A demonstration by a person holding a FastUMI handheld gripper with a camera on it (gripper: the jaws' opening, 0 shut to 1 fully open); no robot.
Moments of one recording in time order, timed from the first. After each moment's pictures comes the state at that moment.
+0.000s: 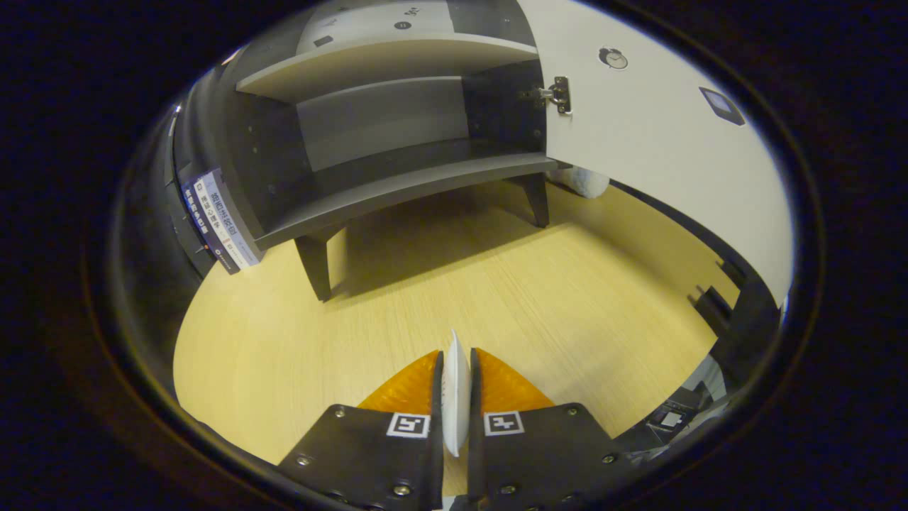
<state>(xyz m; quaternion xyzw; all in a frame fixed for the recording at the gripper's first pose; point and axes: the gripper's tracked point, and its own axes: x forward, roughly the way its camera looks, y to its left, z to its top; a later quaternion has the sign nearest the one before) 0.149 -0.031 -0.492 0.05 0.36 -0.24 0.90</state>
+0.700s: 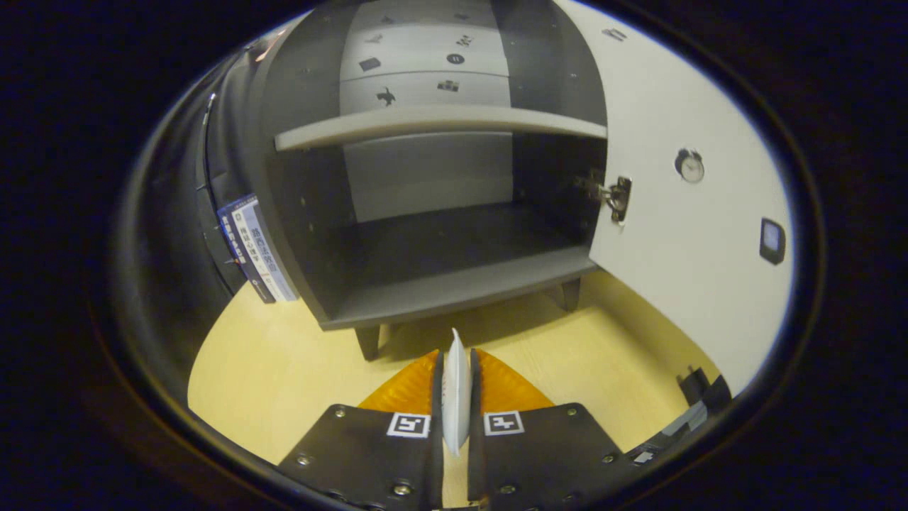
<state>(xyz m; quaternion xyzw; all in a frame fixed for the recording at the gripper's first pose) 0.226 -0.006 -0.379 0.00 0.29 -0.17 0.94</state>
